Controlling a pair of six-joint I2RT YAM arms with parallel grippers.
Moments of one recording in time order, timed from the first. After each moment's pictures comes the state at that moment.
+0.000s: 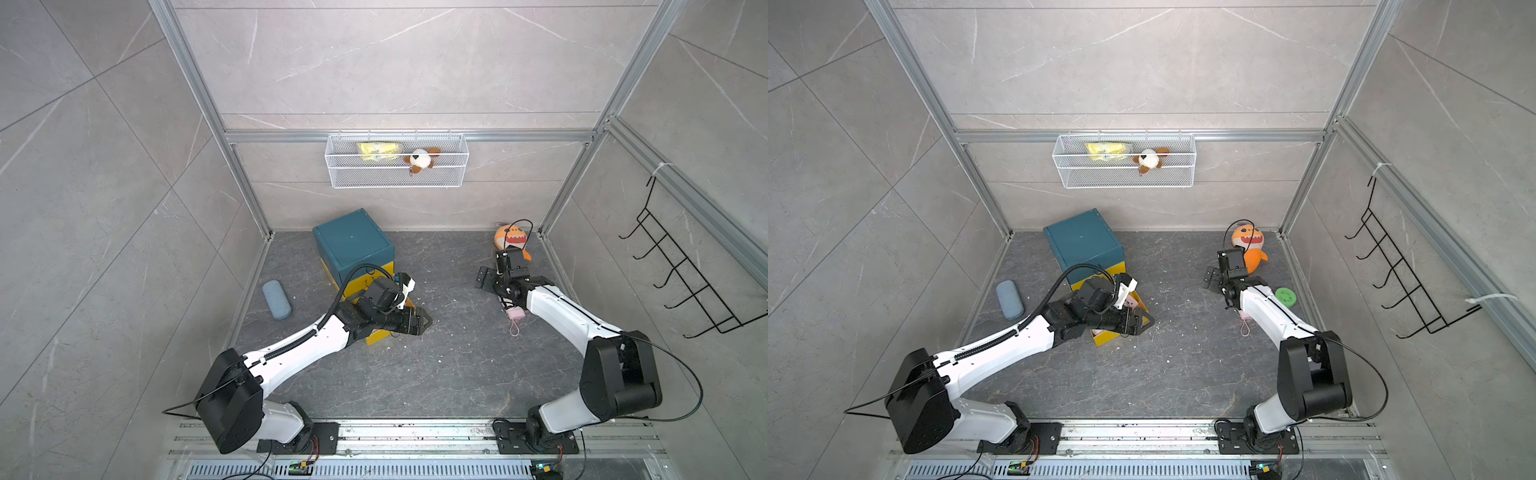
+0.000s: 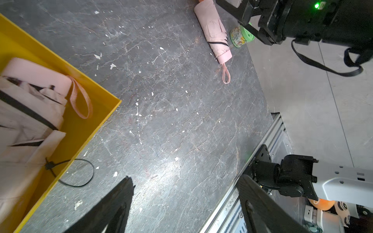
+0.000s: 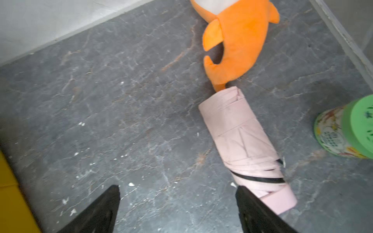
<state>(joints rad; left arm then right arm) -0.81 1.40 1.01 -0.34 0.32 -0.56 0.16 1.55 1.06 -0.40 0.18 0.45</state>
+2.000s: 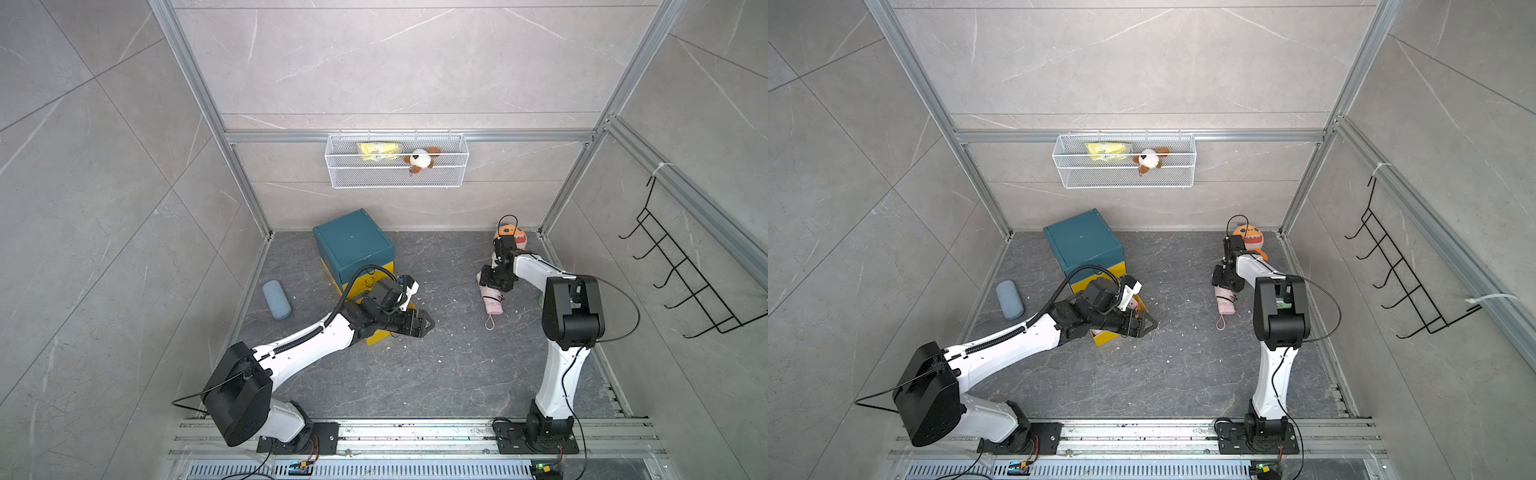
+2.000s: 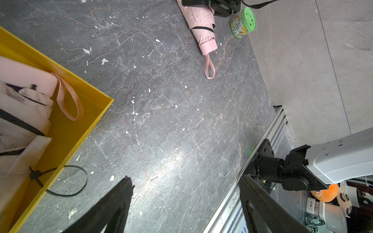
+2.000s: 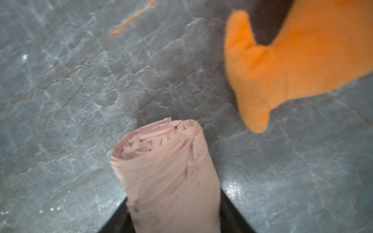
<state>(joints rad) -0.81 1.43 1.00 -0.32 0.35 -0.53 0.04 2.07 1.49 -0.63 -0.04 0.28</state>
